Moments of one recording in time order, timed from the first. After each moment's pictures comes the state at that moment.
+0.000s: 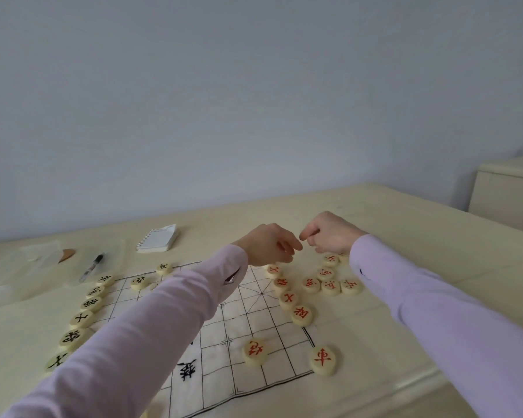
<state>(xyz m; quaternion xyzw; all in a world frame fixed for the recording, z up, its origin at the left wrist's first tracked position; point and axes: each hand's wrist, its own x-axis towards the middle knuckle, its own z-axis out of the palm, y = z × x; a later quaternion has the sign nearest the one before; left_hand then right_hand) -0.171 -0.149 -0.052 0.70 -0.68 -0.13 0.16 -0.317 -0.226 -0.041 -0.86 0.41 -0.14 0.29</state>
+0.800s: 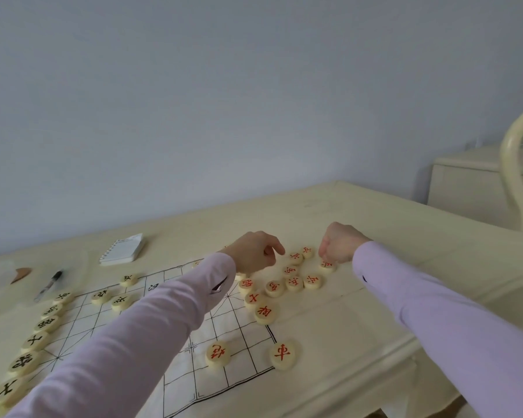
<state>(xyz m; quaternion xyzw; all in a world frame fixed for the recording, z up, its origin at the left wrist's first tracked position) -0.210 -0.166 -0.059 0.71 -0.68 -0.12 0.11 -0.383 -0.252 -0.063 -0.81 0.55 -0.09 0.19</state>
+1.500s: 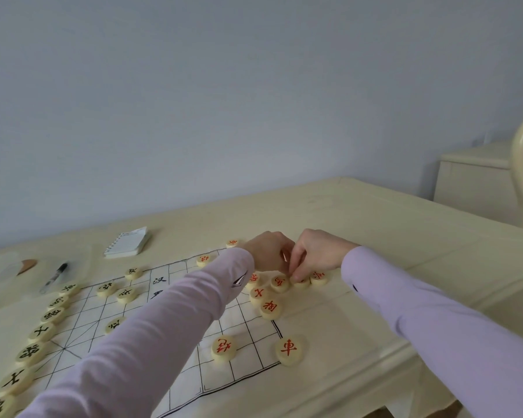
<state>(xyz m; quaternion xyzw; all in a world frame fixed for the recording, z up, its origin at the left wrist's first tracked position) -0.224 -0.173 -0.064 0.68 -0.72 -0.12 0.07 -0.359 -0.219 -0.063 -0.90 0.34 -0.05 0.26</state>
